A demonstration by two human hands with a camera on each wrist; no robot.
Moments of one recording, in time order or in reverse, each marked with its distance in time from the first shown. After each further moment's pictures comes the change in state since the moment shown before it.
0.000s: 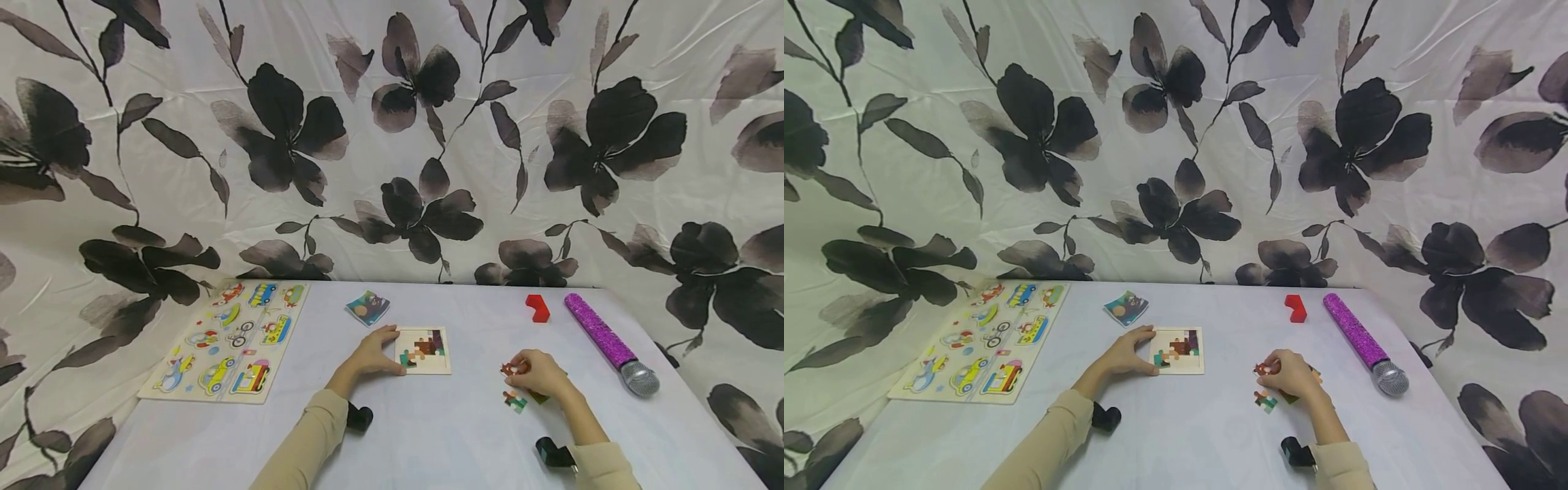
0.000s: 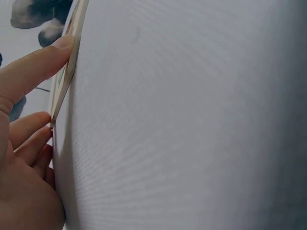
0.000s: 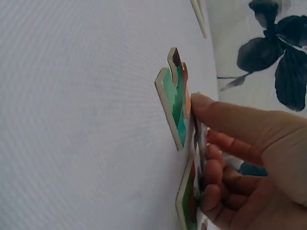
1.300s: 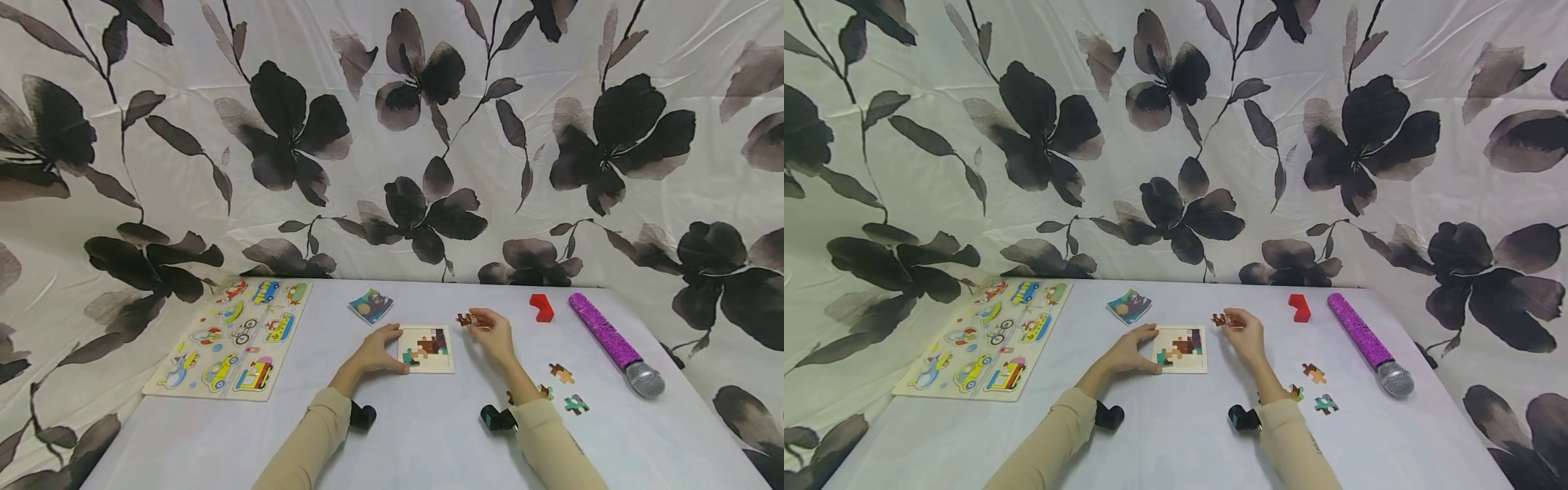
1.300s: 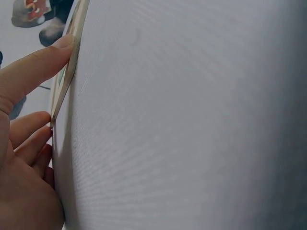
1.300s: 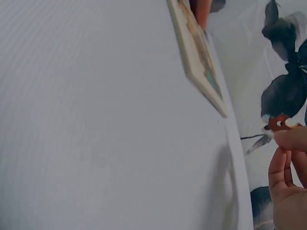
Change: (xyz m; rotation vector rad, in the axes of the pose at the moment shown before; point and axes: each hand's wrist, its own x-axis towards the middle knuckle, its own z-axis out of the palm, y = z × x) left_hand 0.003 -0.005 0.001 -0.005 -0.003 0.012; right_hand 0.075 -0.056 0.051 0.585 0.457 -0.337
